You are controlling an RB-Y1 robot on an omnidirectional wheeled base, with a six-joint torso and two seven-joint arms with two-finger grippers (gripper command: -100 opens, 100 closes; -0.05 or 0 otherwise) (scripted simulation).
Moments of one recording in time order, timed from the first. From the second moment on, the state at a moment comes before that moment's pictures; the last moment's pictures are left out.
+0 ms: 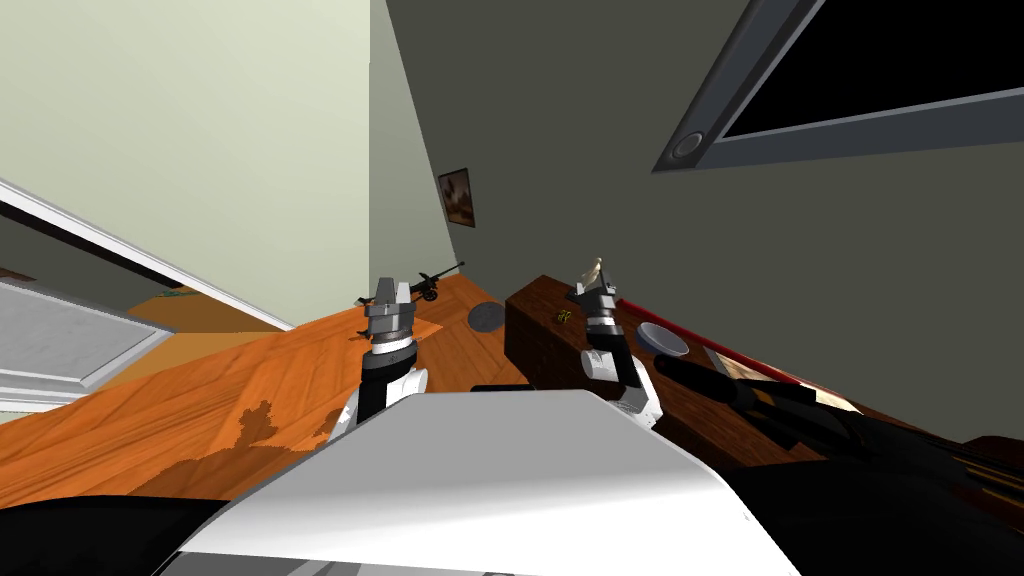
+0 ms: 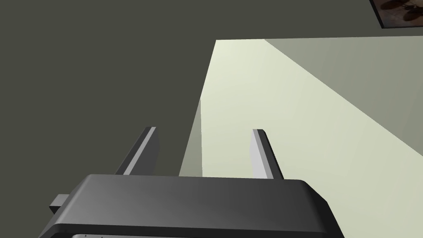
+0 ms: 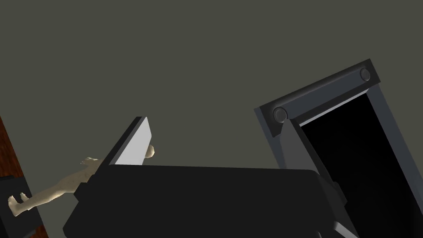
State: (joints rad) left arm 0.52 -0.04 0.07 -2.28 -0.12 -0.61 -0.04; right arm 0.33 -0.16 -0.11 -2.31 -0.01 -0.13 -0.32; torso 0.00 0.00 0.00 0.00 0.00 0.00
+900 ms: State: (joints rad) left arm 0.52 -0.04 0.07 -2.28 -0.12 -0.61 -0.04; right arm 0.26 -0.21 -0.17 -2.24 -0.06 0.10 -0.53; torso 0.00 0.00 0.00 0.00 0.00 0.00
